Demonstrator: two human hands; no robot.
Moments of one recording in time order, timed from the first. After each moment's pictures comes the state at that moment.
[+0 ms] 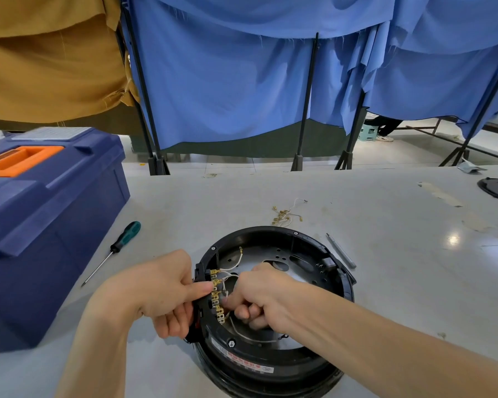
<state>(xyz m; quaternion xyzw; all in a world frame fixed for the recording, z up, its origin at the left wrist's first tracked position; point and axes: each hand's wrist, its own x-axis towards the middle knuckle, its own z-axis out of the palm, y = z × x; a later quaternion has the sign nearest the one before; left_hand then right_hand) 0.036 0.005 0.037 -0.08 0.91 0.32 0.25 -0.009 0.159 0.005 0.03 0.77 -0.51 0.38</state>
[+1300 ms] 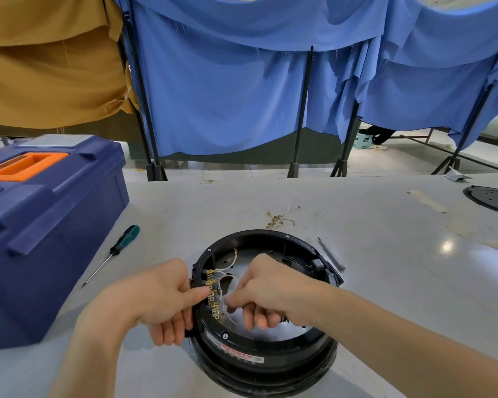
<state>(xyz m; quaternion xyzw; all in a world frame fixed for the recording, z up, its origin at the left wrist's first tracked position) 0.050 0.010 0.038 -0.09 0.91 0.33 0.24 0.004 0.189 0.030 -0.13 0.81 -0.44 0.36</state>
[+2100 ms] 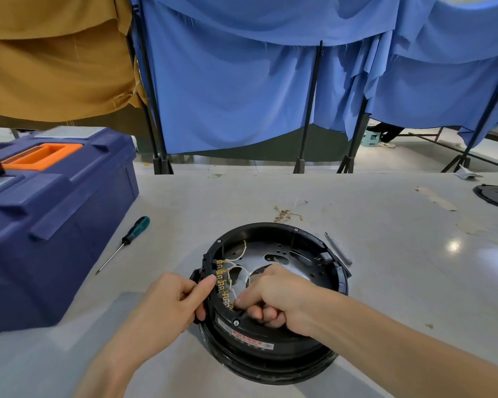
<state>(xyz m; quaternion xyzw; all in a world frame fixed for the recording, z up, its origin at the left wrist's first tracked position) 0.076 0.010 -0.018 -0.09 0.88 0.46 -0.02 0.015 0.185 0.012 -0.03 0.76 -0.52 0.38</state>
